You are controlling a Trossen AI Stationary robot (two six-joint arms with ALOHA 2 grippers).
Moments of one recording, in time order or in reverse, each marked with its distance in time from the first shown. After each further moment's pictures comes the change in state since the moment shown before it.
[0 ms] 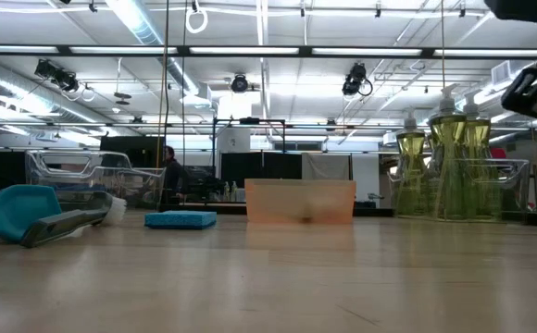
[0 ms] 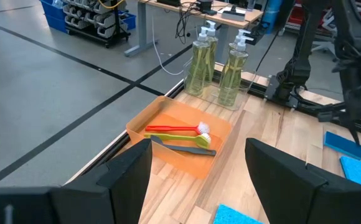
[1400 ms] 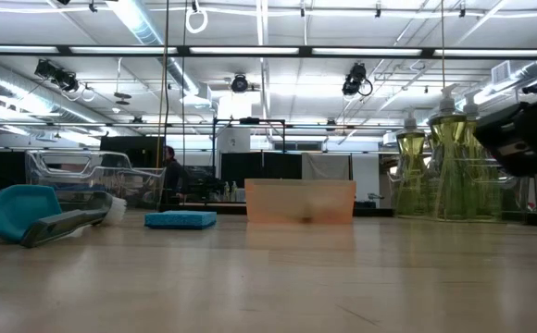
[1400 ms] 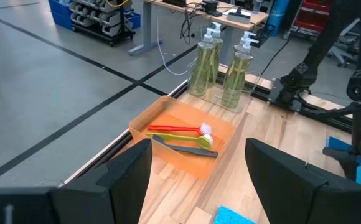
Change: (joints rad) left arm 0.000 0.000 0.000 0.000 -0.019 -0.026; right arm 0.134 0.409 -0.006 0.418 0.280 -0.395
